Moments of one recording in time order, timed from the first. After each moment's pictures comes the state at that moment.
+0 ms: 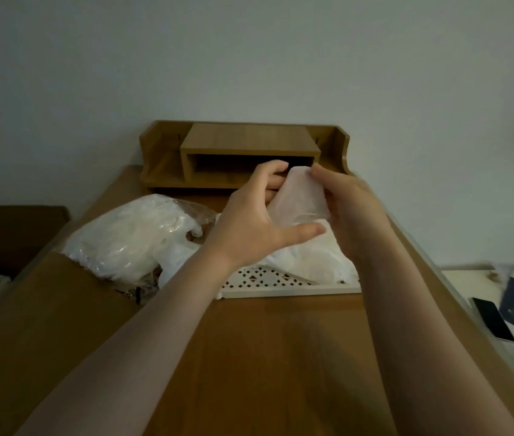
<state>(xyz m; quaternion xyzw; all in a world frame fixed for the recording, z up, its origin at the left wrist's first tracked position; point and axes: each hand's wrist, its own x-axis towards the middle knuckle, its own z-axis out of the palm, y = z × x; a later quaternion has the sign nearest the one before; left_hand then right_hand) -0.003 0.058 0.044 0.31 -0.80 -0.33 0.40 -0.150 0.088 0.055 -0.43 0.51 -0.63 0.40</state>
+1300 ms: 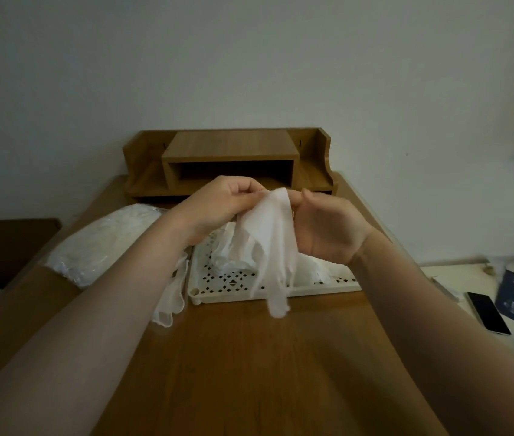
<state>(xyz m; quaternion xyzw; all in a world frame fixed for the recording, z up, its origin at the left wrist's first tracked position) -0.017 0.023 0.067 0.34 -0.78 -0.46 0.26 -0.200 0.074 0.034 -0.53 0.21 -0.39 0.73</state>
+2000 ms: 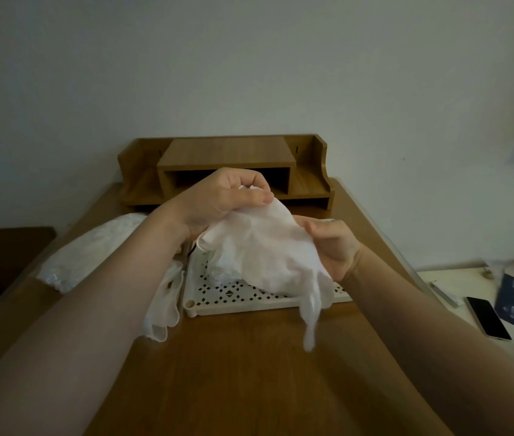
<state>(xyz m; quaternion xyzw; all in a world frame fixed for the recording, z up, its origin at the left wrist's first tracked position) -0.018 0.022 0.092 0.23 -0.78 -0.53 0.23 -0.198 0.067 0.021 -0.48 0.08 -0.31 0.82</state>
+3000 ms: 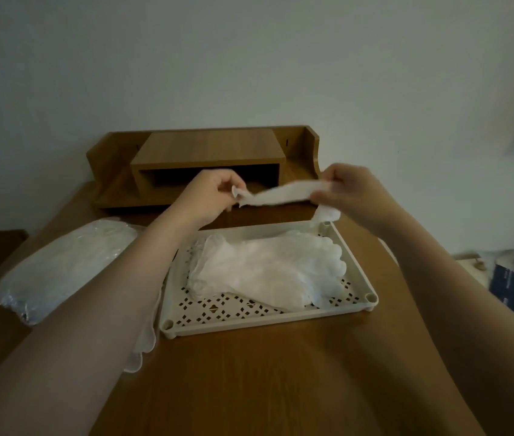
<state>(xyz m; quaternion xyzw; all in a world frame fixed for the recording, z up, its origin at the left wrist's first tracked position) -0.059 -0.058 0.043 0.40 -0.79 -0.35 0.31 -0.270 0.046 0.056 -0.61 0.66 -0.40 0.15</state>
